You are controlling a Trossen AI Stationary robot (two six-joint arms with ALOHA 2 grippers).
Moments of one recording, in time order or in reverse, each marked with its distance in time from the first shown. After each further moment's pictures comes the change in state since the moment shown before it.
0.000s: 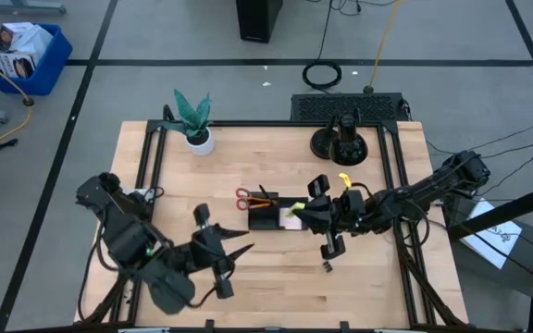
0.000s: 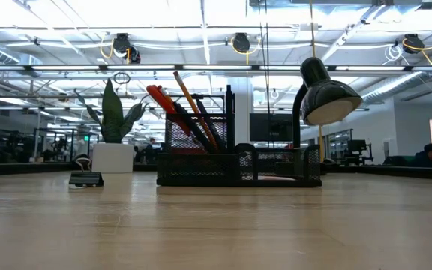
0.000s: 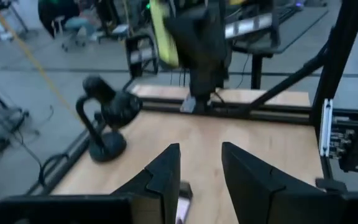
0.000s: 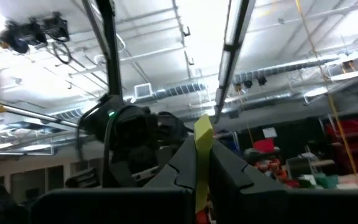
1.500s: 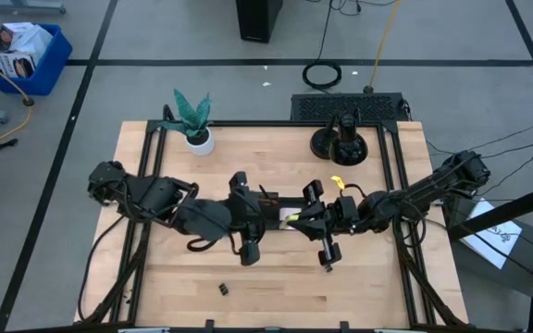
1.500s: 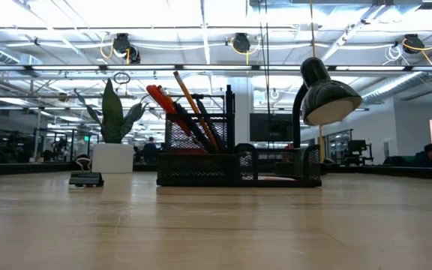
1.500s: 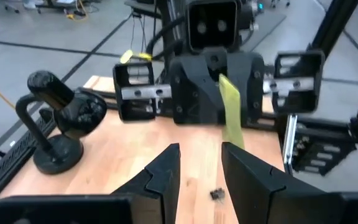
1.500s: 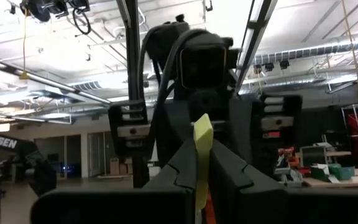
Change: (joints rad) left arm 0.280 0.000 0.057 0.134 0.466 0.137; right arm -0.013 0.000 0.000 -0.104 -0.097 -0.007
